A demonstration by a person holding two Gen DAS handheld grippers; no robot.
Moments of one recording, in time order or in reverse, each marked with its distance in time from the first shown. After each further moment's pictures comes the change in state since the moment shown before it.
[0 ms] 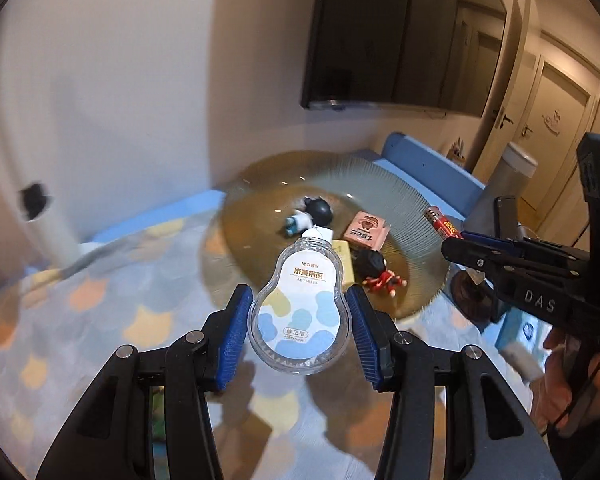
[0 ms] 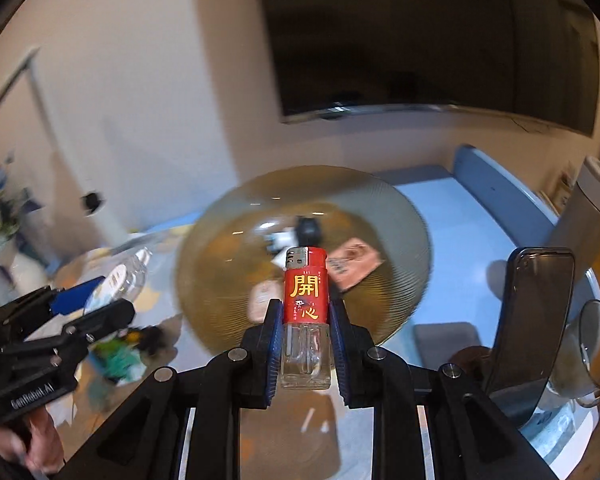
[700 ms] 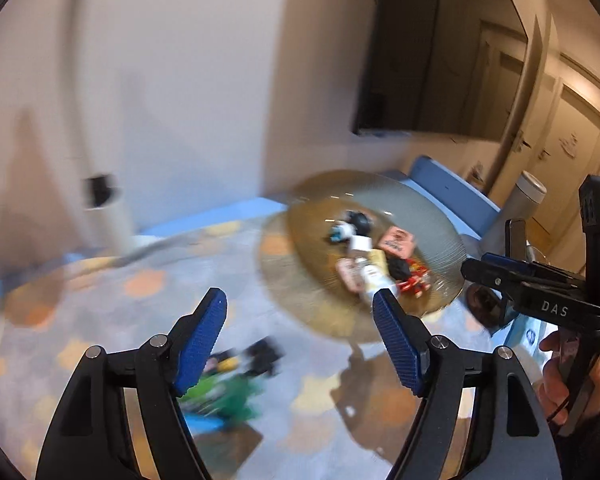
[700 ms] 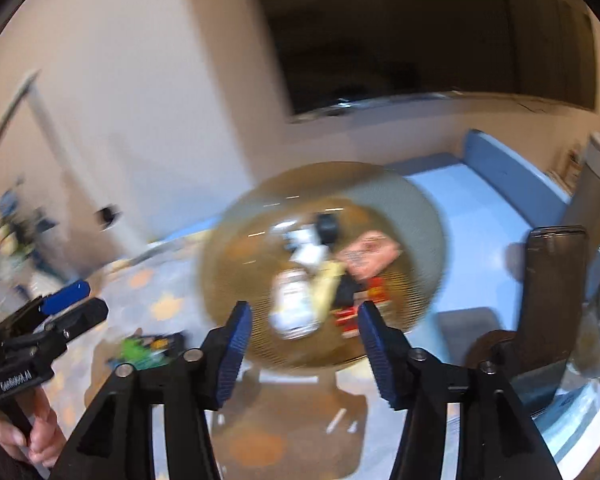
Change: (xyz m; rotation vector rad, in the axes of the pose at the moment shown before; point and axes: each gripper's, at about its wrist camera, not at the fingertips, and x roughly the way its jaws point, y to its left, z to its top) left arm -0.082 0.050 -0.022 -0.073 -0.080 0.092; right arm -0.004 0.001 -0.003 0.073 0.005 0.070
